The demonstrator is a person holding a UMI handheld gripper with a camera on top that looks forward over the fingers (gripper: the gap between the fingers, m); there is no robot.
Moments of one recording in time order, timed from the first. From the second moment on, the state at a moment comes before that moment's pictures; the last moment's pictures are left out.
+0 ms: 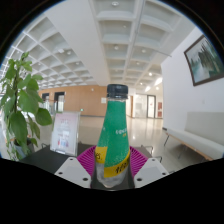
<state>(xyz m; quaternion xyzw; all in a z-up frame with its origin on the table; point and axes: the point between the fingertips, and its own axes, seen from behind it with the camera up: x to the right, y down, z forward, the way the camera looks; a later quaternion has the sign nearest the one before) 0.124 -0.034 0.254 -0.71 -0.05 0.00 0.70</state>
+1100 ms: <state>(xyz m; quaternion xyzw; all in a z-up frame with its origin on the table) 0.105 -0.237 0.133 -0.83 0.00 -0.04 0.56</state>
